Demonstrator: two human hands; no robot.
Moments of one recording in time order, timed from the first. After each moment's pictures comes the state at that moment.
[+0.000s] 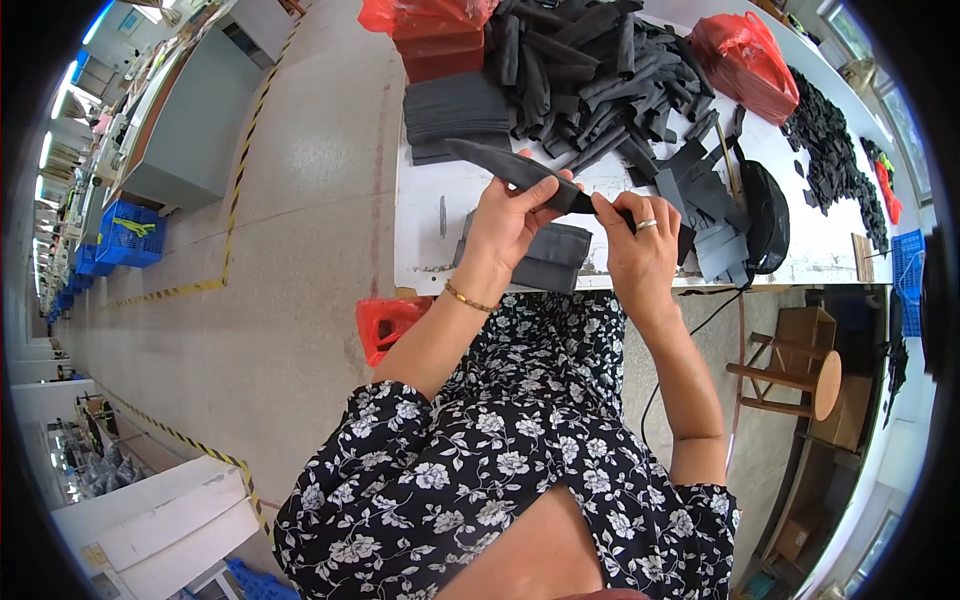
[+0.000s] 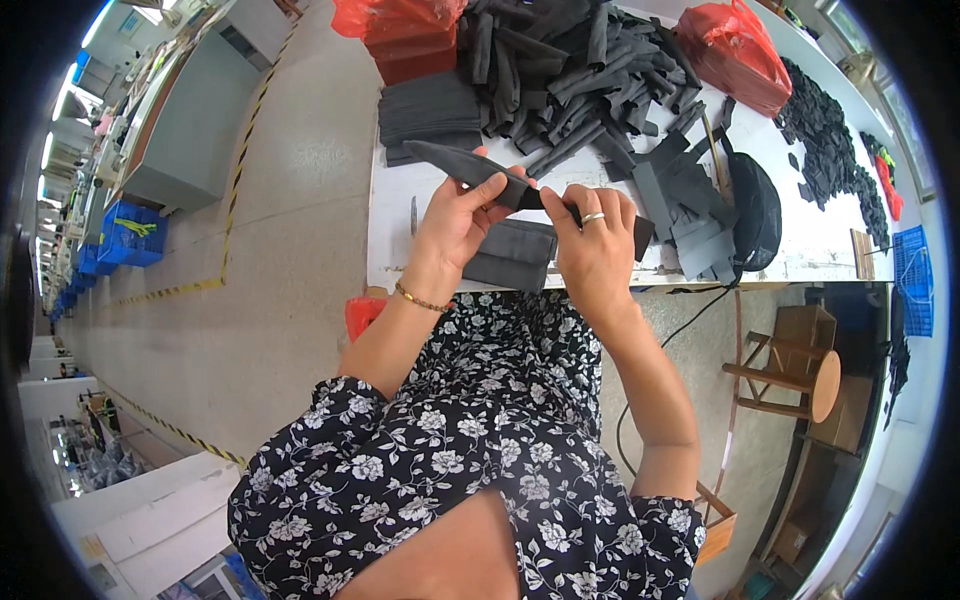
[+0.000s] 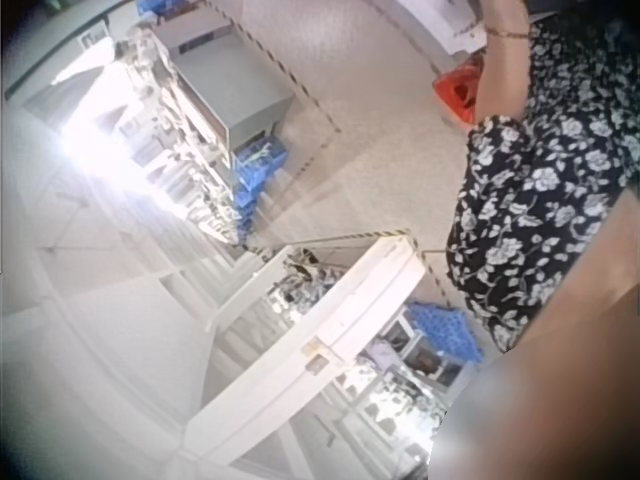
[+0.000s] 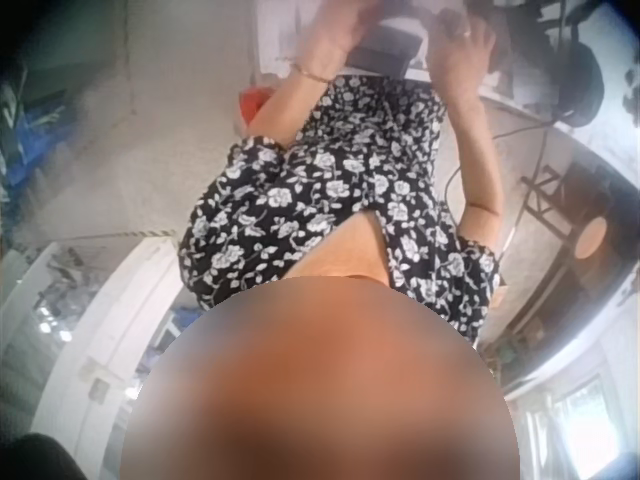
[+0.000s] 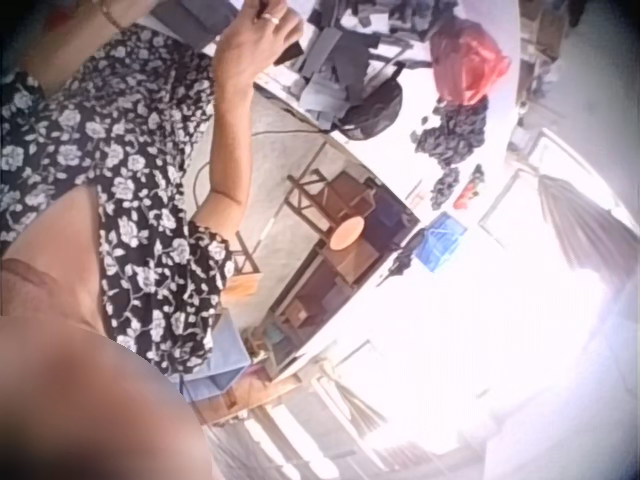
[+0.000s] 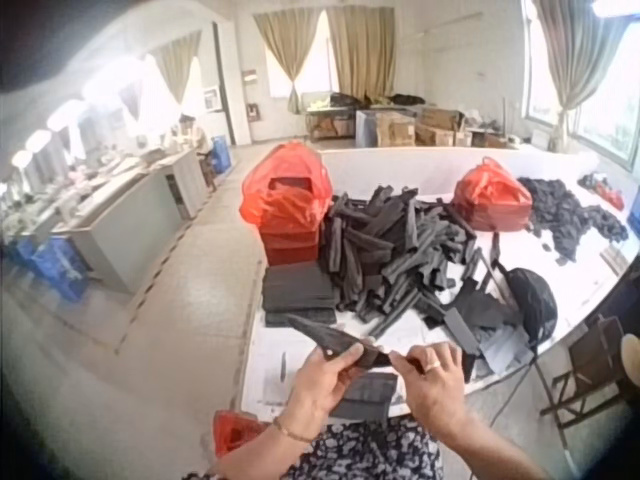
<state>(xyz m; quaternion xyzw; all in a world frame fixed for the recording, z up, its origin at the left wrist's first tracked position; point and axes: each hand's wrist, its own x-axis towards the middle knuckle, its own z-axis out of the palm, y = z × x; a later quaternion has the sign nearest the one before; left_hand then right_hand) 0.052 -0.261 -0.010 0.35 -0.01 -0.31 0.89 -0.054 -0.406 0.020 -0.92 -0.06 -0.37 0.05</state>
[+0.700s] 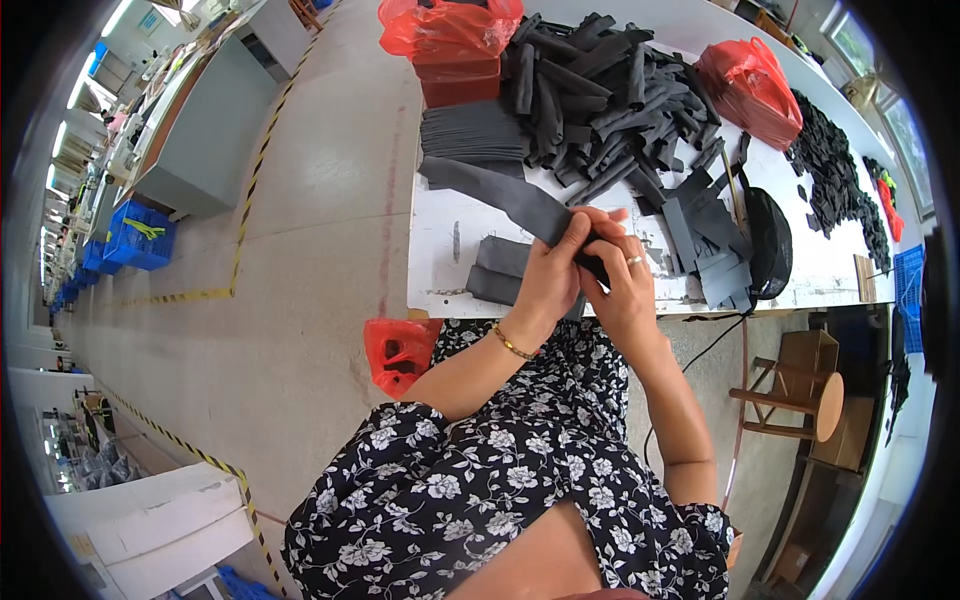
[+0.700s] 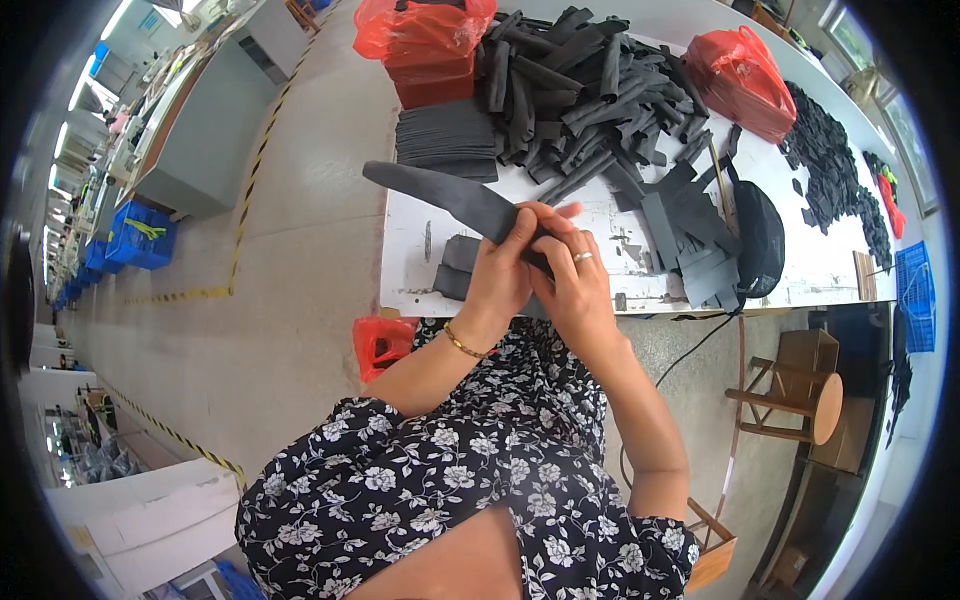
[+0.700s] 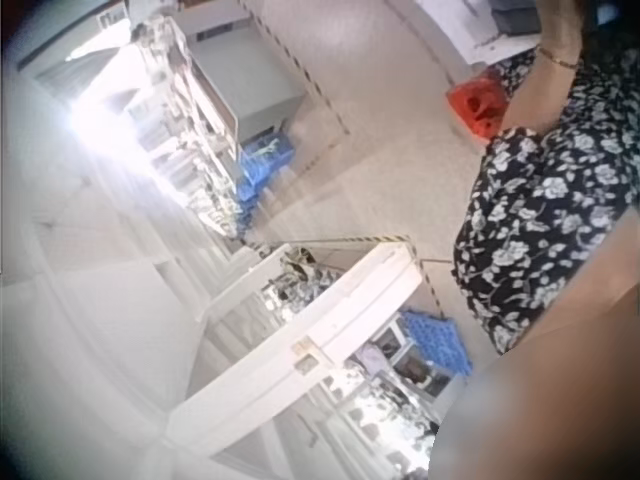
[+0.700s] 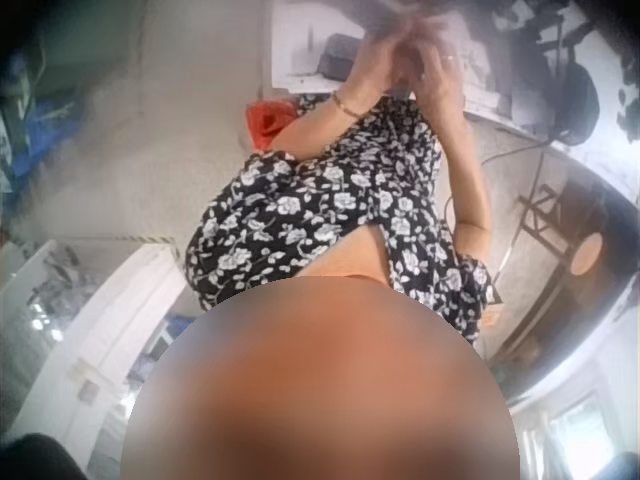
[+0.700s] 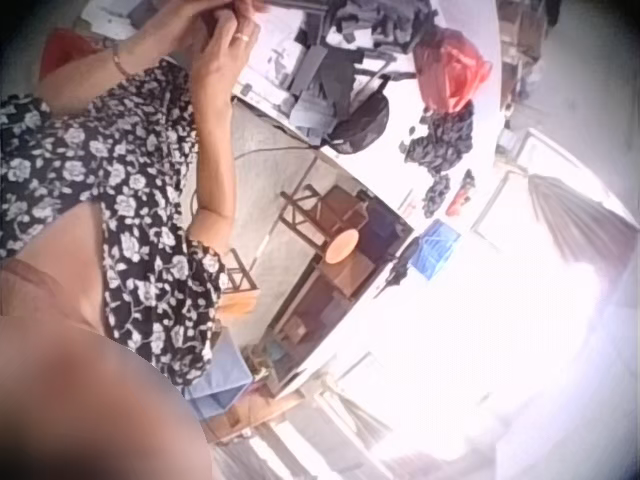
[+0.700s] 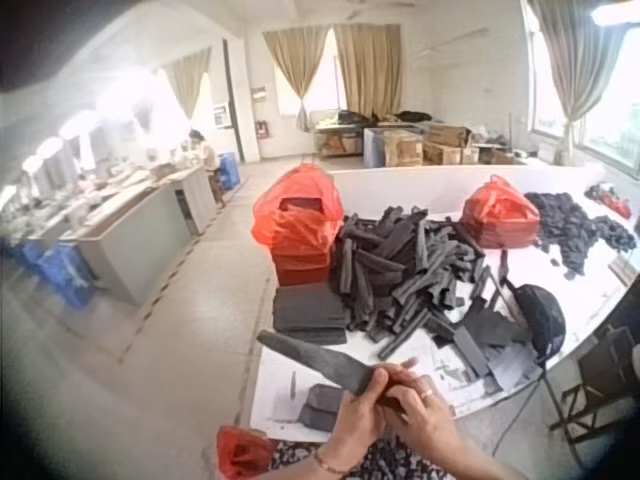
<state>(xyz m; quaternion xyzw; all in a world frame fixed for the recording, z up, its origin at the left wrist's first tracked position) 0.015 -0.284 -0.004 0.27 -0.17 -0.26 0.91 -0.058 -0.381 0.020 -0.90 -0.09 -0.32 0.27</state>
